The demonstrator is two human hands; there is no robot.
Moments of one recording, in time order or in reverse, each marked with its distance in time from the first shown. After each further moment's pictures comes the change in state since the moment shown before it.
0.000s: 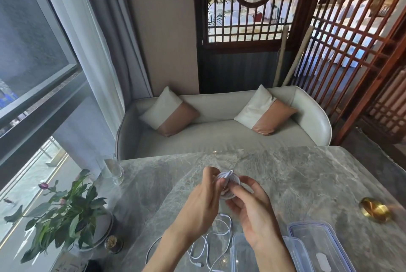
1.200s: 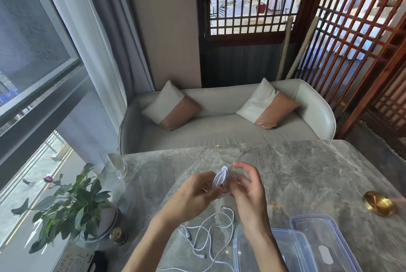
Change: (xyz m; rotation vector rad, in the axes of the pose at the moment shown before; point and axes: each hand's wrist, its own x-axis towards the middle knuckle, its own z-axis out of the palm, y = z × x) left_hand 0.006 0.000 -0.033 -0.117 -0.230 -0.186; right_hand 0.014 0.024 -0.002 -0.388 0.011 -0.352
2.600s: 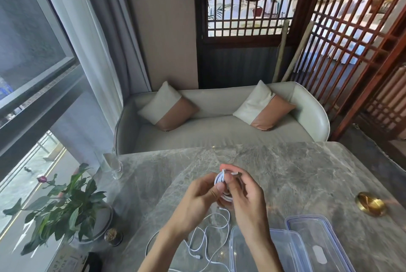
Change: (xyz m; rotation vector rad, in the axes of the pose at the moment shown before) left_hand -0.007 0.004 0.025 -0.582 0.038 0.005; right_hand -0.018 -0.018 0.005 -0.126 -0.027 -0.138
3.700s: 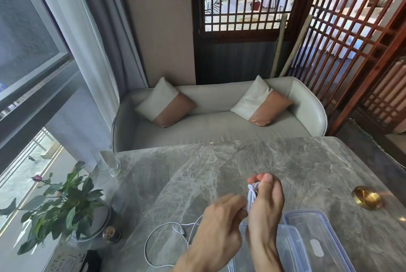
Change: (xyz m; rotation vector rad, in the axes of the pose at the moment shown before) left_hand -0.024 -0.012 0.048 0.809 0.060 0.306; right_hand 0.001 0.008 -0.009 0.054 0.546 0.015
